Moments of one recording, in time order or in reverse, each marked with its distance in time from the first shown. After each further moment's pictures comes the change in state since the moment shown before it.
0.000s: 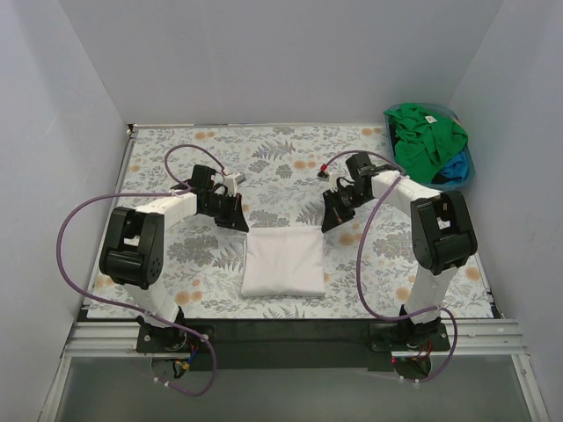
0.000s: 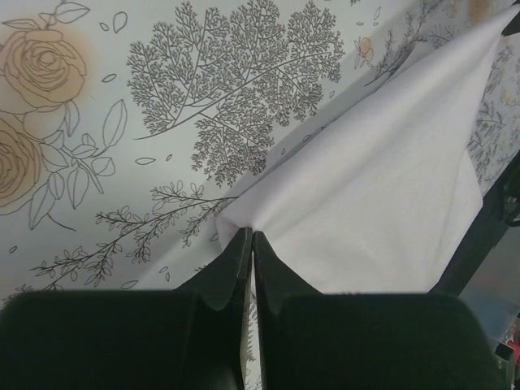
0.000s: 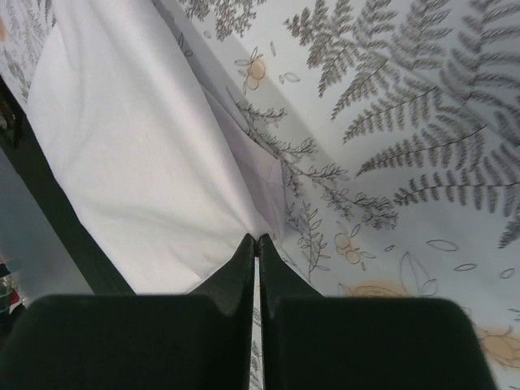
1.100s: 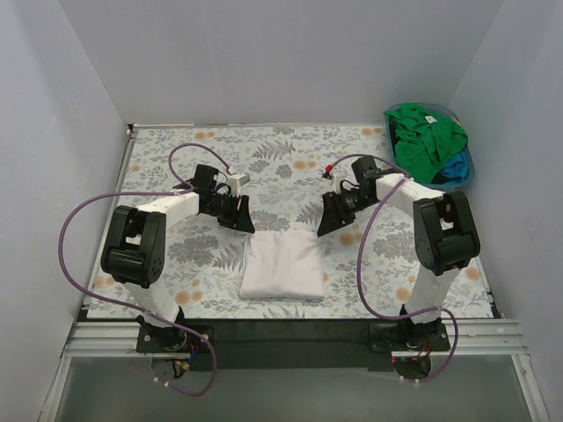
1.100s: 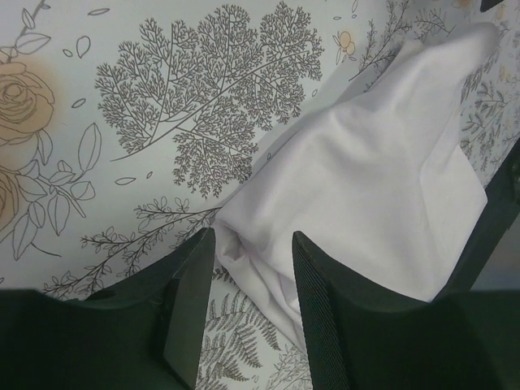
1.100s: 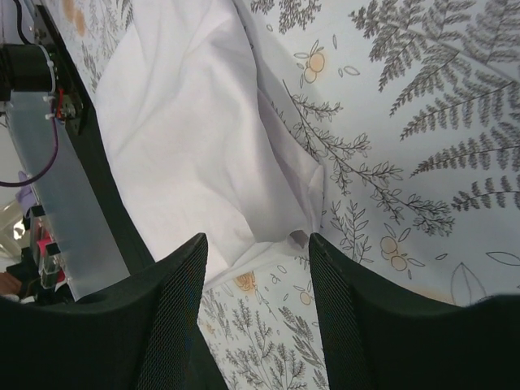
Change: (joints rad) left arm -0.016 0.010 0.013 0.013 0.020 0.076; right arm -0.040 -0.005 -0.014 0.002 -0.157 -0.017
